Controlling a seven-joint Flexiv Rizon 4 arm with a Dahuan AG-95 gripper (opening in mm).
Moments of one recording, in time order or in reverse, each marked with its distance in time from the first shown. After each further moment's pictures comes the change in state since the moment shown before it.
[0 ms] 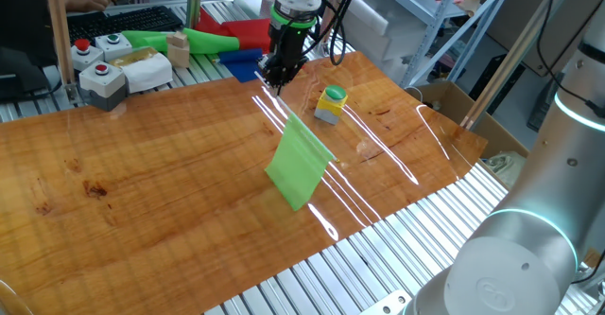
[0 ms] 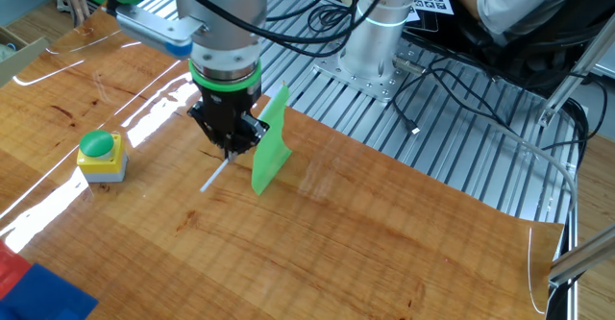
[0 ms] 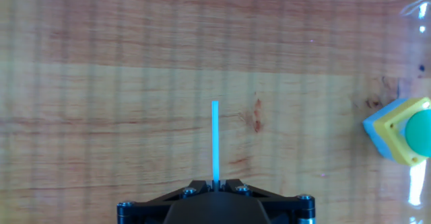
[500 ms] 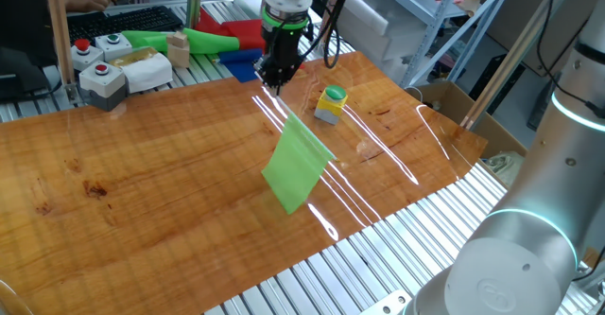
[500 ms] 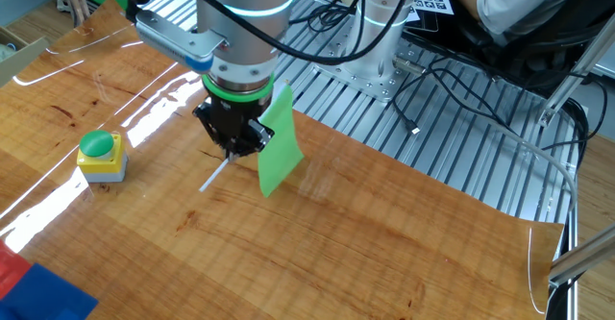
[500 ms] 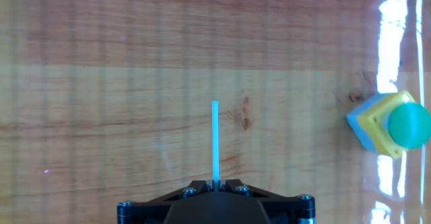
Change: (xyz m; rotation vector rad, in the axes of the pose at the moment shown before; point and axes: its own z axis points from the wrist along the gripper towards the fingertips) arm 0.000 0.000 -0.001 0.080 0.006 -0.056
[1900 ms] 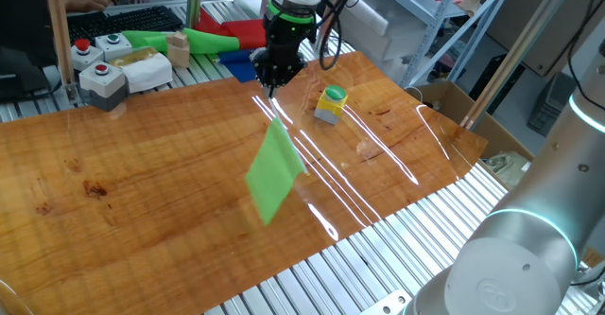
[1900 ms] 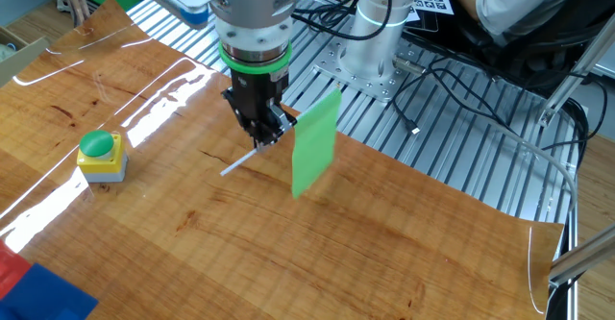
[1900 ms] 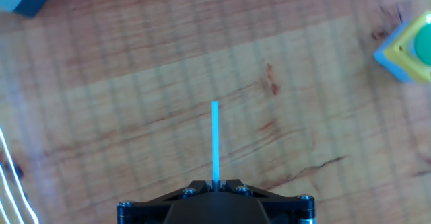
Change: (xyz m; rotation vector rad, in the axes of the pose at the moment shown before) arm 0.021 0.039 -0.028 -0.123 0.026 0.337
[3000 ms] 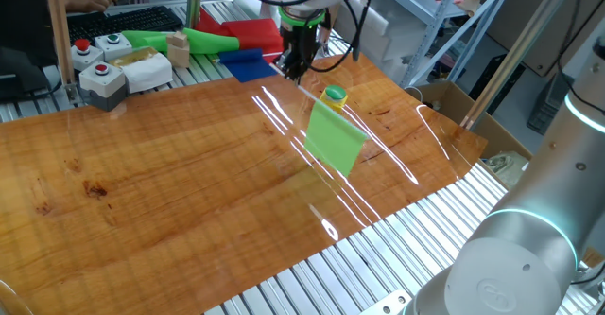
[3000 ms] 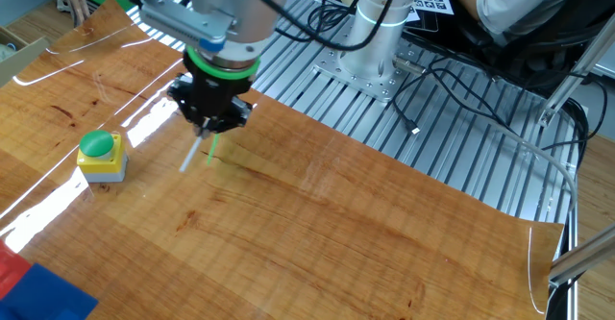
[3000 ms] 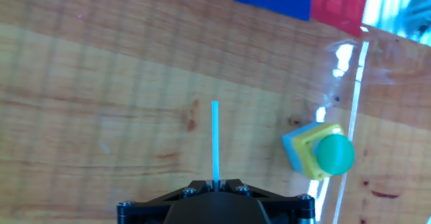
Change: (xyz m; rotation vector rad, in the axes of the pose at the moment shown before) arm -0.033 -0.067 0.001 0.246 -0.062 -0.492
